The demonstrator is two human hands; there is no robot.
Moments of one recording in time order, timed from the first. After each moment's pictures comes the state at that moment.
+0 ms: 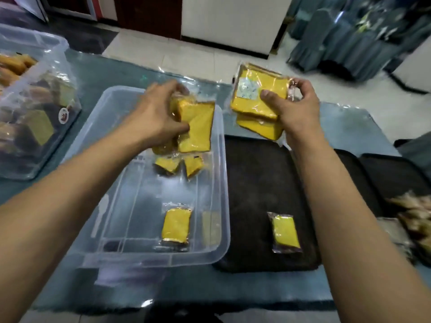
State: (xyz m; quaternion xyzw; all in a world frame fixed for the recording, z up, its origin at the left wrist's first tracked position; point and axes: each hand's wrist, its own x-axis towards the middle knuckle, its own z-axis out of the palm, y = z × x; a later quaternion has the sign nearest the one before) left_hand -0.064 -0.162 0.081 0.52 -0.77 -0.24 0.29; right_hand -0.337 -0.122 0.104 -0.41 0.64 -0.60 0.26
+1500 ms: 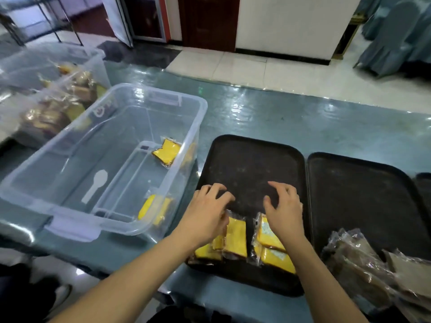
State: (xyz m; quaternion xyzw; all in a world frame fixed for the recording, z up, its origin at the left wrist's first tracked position) left_hand -0.290 0.014 -0.068 0.54 -0.83 -0.11 0.12; right_hand -0.515 -0.003 -0.117 -0.60 0.73 -0.27 0.18
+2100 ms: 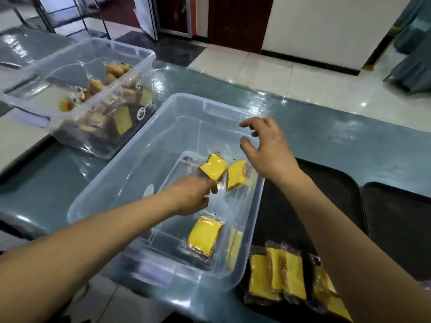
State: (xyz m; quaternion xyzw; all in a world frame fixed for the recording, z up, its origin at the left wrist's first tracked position) left_hand -0.071 -0.110 -0.034 0.54 -0.82 -0.19 -0.08; right_hand -0.279 -0.169 0.020 -0.77 0.54 -0.31 0.16
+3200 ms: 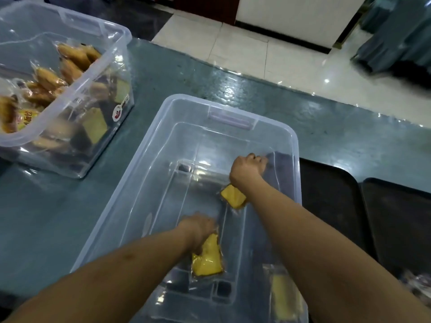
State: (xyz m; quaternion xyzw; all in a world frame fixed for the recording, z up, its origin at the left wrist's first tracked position) left_hand -0.039 -0.168 -0.163 0.41 -0.83 -0.24 -0.30; right_hand -0.179 -0.284 -0.103 -0.63 0.73 0.26 0.05
